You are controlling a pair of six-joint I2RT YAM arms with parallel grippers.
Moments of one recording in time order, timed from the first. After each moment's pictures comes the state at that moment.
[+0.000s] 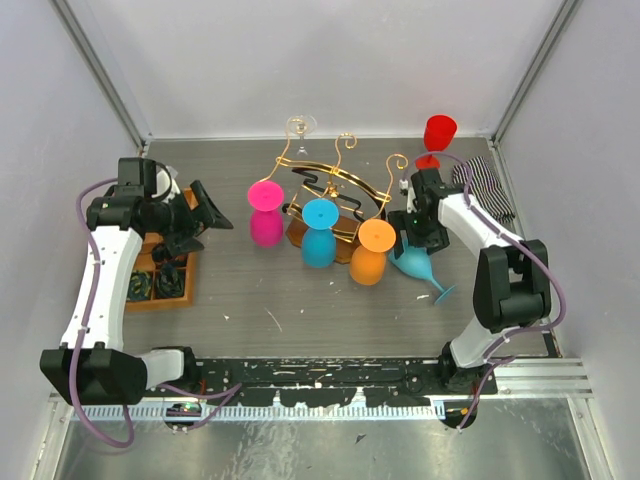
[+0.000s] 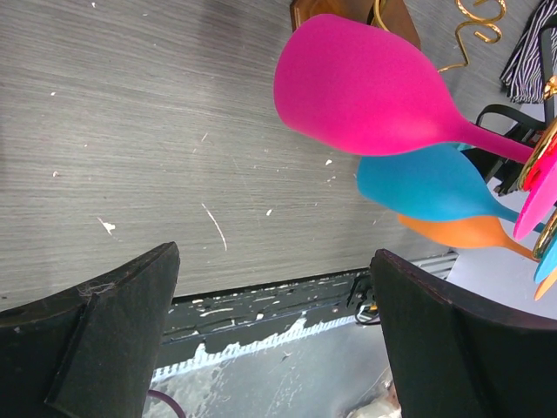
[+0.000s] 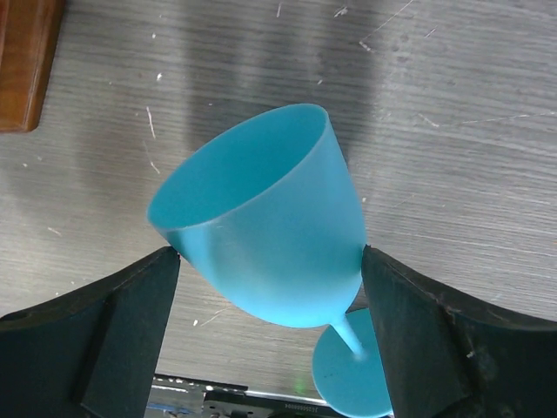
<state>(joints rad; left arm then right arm) 0.00 1.23 1.32 -1.10 0.42 -0.53 0.17 1.63 1.17 -0.85 -0.05 0.03</state>
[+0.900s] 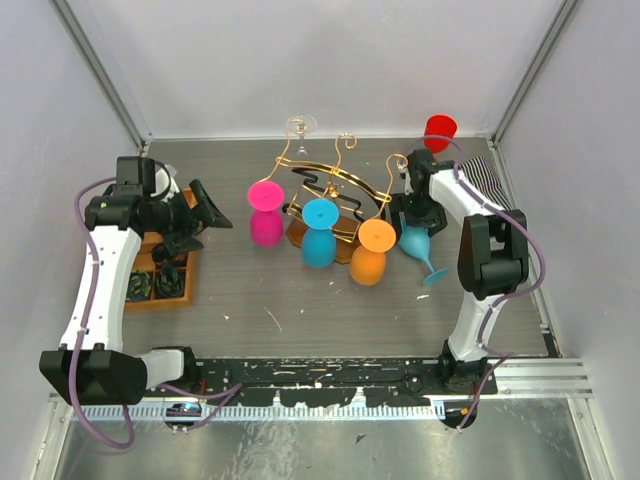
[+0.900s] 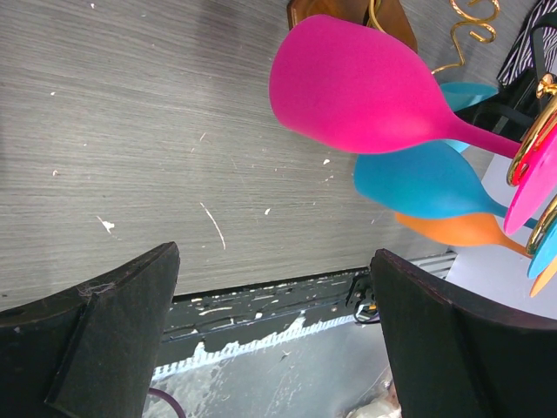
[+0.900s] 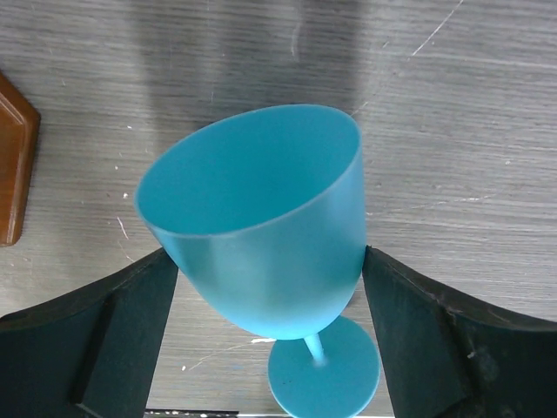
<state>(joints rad) 0.00 1.23 1.34 -1.12 0.42 -0.52 0.15 1.89 1.45 -0.91 0.04 0.04</state>
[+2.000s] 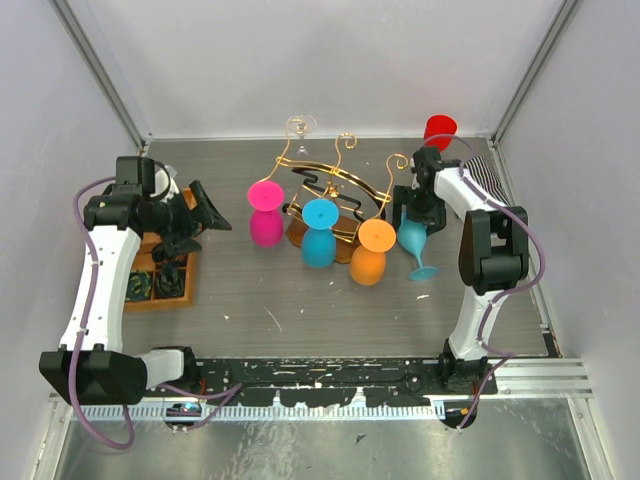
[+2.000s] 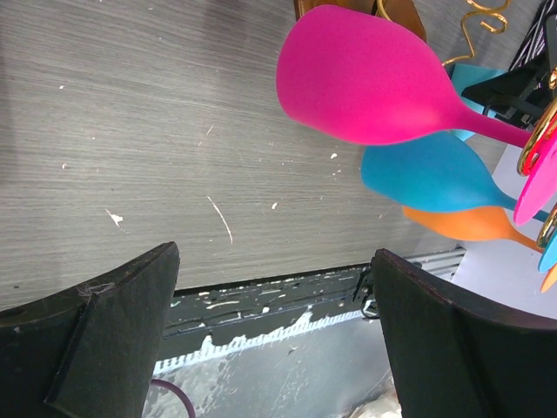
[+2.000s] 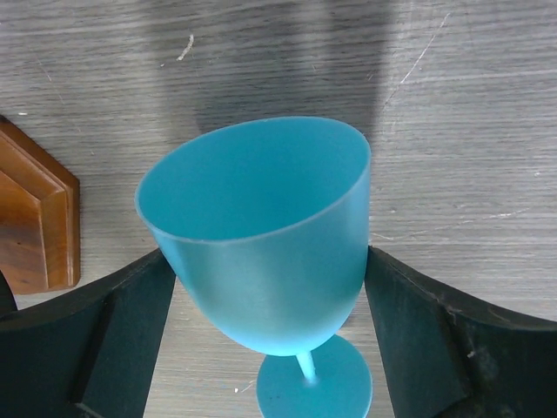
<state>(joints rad) 0.00 1.23 1.35 -1.15 0.41 -0.50 0.11 1.94 1.48 -0.87 0.00 0.19</state>
